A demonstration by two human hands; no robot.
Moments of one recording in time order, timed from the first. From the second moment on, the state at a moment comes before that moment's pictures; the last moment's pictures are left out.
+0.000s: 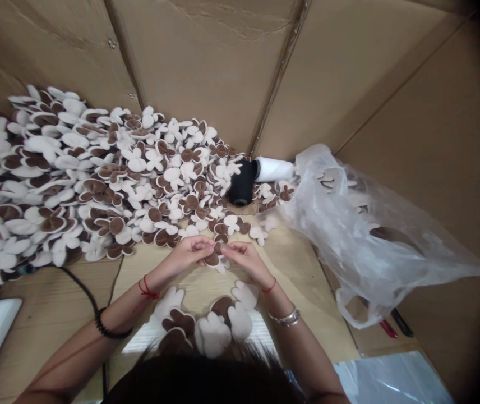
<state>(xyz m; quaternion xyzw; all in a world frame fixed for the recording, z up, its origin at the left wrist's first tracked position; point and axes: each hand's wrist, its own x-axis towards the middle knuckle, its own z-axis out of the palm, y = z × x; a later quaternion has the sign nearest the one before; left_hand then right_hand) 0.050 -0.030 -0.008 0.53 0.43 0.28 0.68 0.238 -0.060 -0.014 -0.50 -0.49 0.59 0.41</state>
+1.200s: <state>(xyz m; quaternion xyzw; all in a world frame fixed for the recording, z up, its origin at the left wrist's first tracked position) 0.048 -0.041 0.009 0.69 0.47 0.28 0.48 0.233 -0.063 -0.012 -0.47 -0.49 0.61 0.40</state>
